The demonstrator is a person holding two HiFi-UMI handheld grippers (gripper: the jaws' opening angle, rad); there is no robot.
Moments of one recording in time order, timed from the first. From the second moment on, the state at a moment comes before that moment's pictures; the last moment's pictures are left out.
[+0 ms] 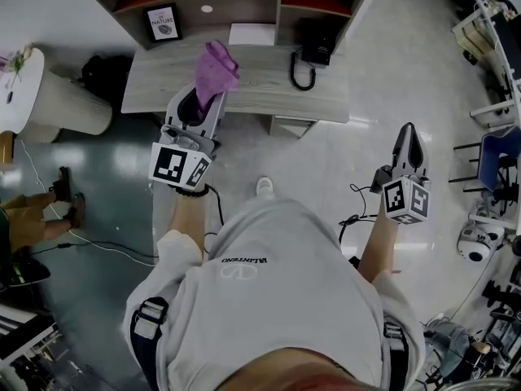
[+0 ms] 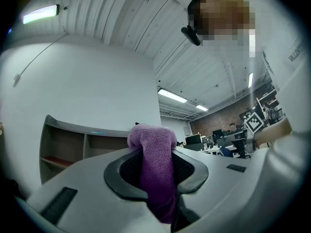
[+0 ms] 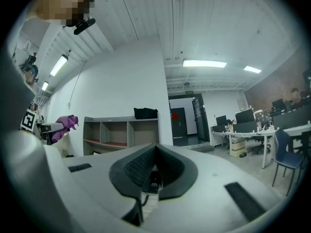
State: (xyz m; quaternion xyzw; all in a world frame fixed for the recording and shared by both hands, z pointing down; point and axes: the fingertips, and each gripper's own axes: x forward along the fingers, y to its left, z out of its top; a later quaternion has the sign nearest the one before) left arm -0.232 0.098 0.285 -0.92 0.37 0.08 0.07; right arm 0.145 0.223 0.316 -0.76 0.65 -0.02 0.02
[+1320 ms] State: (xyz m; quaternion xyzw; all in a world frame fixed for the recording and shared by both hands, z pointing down) left arm -0.163 -0.017 0.310 -0.94 0.33 0.07 0.03; right arm 0.157 0.081 0.325 -0.74 0.67 -0.03 0.01
